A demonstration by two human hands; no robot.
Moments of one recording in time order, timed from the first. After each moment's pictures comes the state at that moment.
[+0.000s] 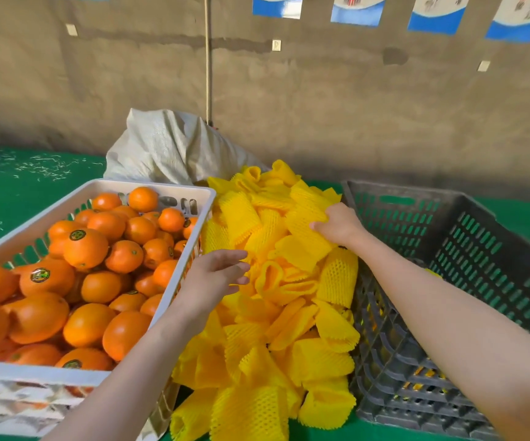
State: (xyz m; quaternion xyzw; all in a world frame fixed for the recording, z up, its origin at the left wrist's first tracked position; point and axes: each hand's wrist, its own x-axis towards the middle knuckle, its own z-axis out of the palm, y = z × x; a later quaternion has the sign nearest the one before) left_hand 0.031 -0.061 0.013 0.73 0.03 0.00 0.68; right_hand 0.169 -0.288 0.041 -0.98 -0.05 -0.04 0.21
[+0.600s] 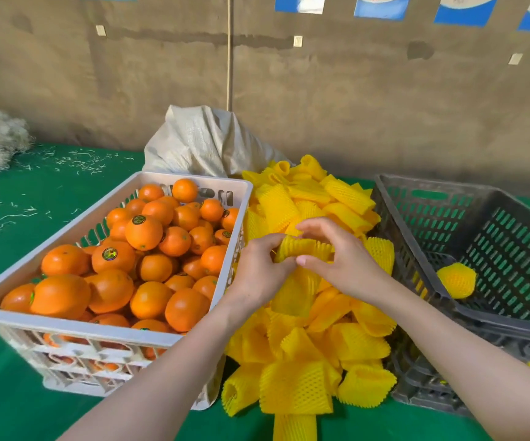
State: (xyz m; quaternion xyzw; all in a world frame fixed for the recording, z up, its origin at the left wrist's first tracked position) left_hand 0.006 -0.054 0.024 0.82 -0.11 0.15 0.55; right_hand 0.026 -0.207 0.044 -0.87 -0.27 -0.09 0.40
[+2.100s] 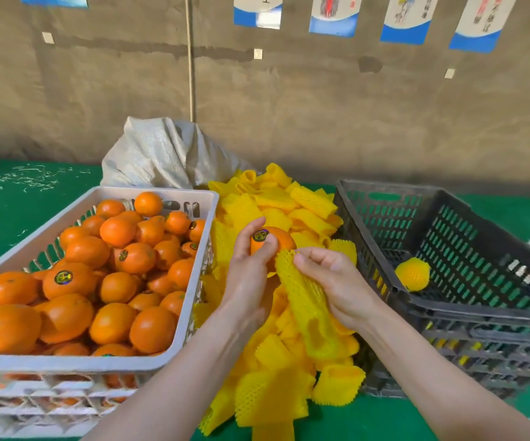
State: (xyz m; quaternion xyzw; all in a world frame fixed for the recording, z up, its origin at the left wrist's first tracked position) left_hand 0.001 -0.091 0.039 0.49 0.02 0.02 0.87; right_hand -0.005 -0.218 0.039 -0.63 -0.11 0.07 0.76
